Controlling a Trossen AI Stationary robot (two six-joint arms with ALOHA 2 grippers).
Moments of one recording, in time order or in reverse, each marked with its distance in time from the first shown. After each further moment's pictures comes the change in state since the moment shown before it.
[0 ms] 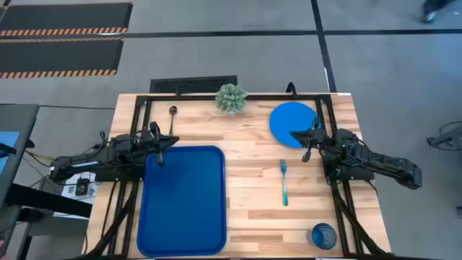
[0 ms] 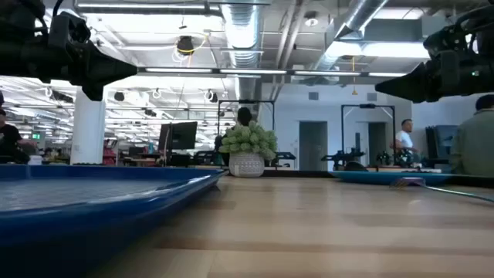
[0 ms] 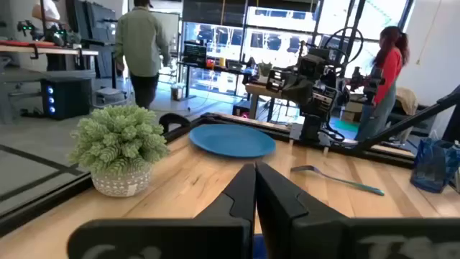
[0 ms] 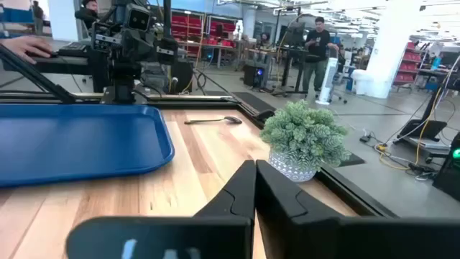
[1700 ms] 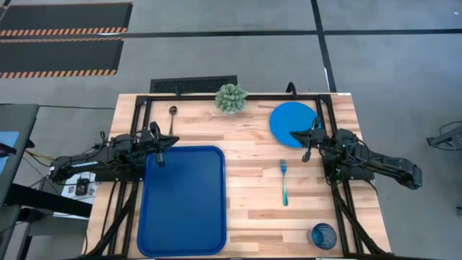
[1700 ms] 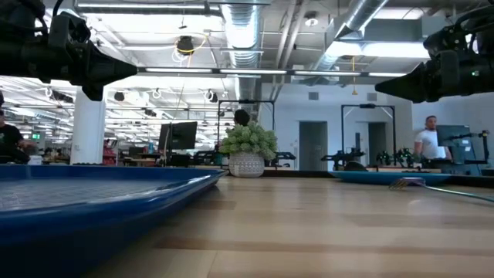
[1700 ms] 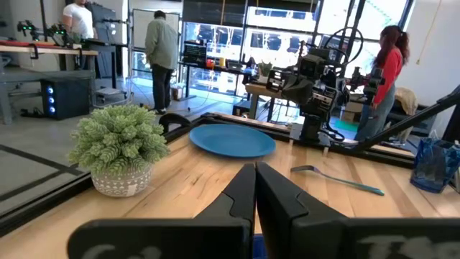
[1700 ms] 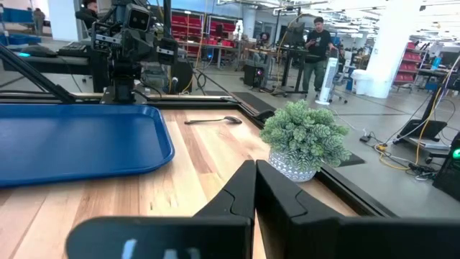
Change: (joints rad) left arm 0.000 0.000 0.000 0.000 0.000 0.000; right arm 0.000 0.000 0.000 0.000 0.000 0.000
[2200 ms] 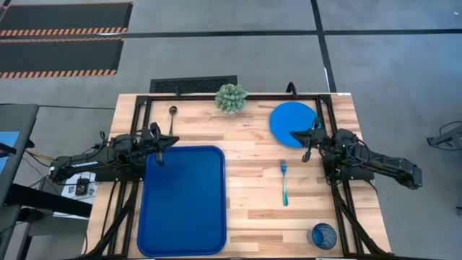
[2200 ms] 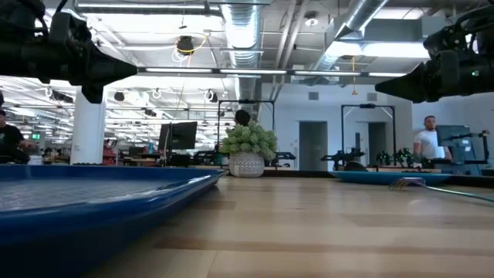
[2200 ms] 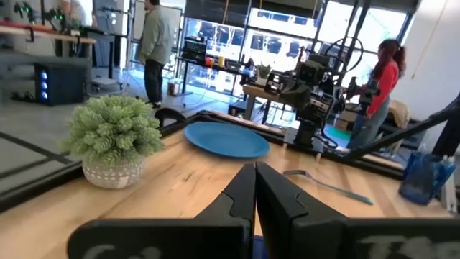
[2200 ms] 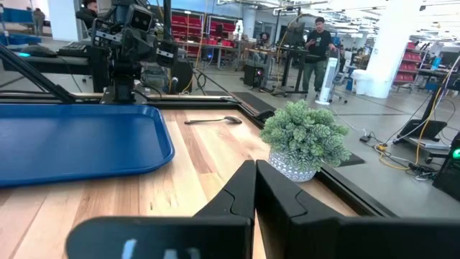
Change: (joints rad) left arm 0.000 0.000 0.000 0.000 0.000 -0.095; right arm 0.000 0.000 0.000 0.000 0.000 0.000
